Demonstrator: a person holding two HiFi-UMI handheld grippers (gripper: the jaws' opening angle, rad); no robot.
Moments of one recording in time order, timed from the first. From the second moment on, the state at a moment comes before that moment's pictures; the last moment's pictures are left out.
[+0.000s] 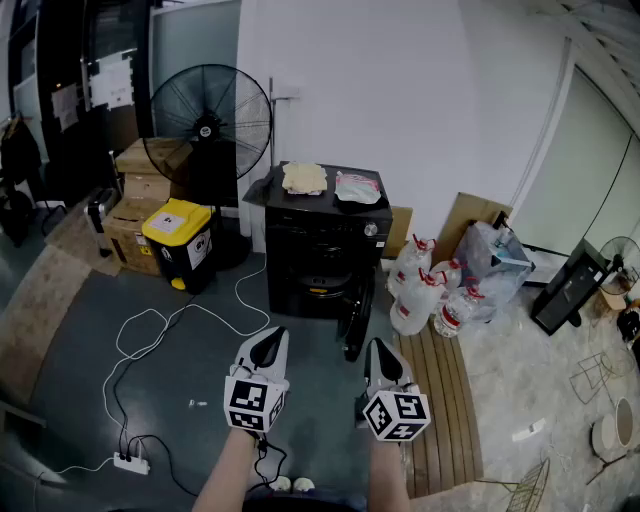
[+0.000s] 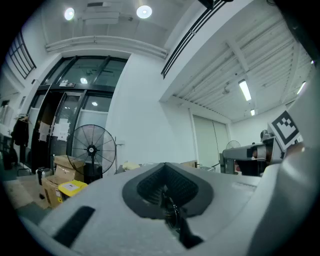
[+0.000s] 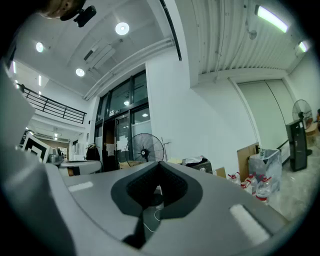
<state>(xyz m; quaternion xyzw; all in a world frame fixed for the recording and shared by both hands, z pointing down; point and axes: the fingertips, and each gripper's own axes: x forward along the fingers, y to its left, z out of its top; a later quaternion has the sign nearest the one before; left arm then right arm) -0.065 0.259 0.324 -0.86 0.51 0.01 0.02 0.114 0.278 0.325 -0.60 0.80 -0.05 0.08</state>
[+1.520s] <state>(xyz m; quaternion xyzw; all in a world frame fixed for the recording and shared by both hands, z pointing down) -0.065 0.252 0.354 -0.86 0.51 -0.02 0.00 0.105 0.272 0.370 -0.57 0.81 -0.09 0.07</state>
